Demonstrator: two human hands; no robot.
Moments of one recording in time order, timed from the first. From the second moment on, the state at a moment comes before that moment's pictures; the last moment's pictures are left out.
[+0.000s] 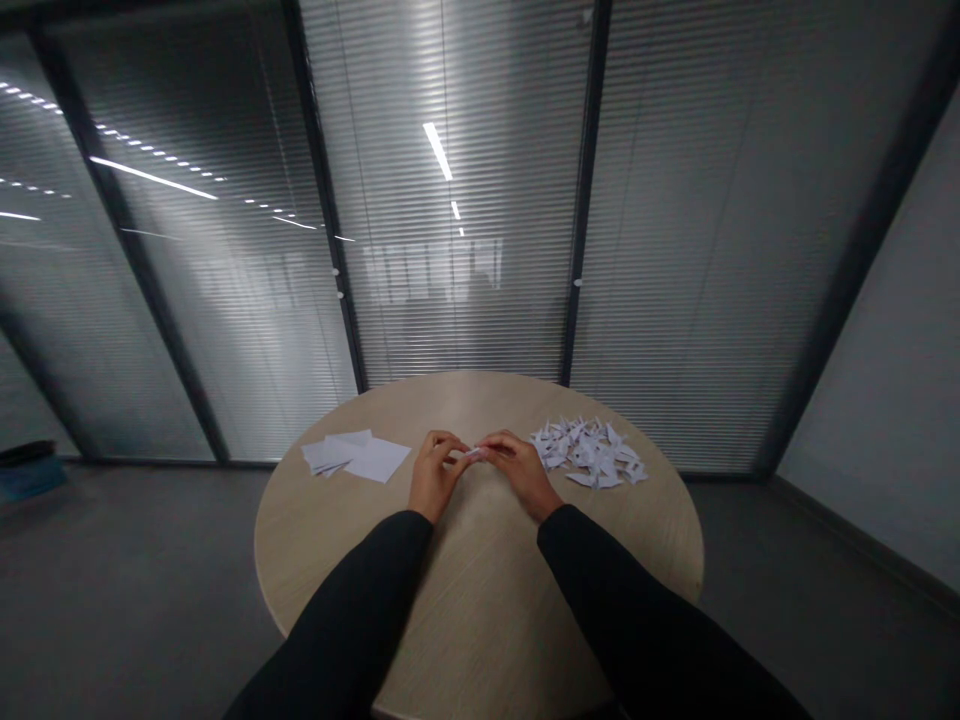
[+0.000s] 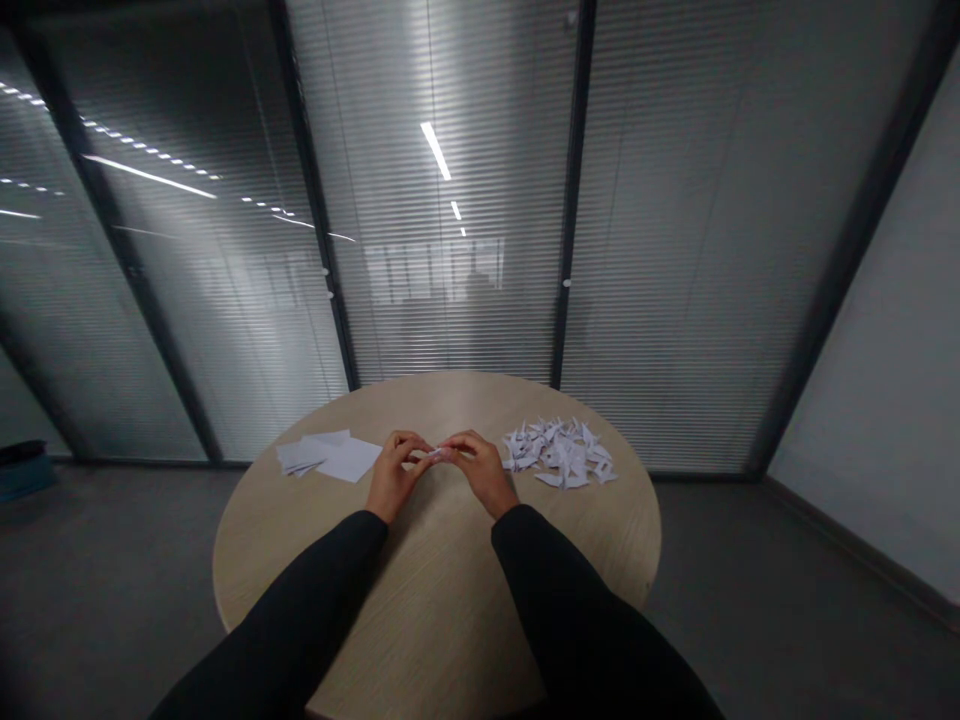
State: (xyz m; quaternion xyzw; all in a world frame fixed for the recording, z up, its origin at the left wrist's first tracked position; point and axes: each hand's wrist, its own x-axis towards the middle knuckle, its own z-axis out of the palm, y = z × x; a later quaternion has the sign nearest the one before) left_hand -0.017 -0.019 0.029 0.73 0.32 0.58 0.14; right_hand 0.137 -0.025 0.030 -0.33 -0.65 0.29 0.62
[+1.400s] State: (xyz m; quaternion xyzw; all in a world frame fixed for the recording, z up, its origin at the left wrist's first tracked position) left_hand -0.016 -0.017 0.027 0.75 0.33 0.50 0.29; right_hand 0.141 -0.021 0.026 -0.36 -0.71 0.17 0.59
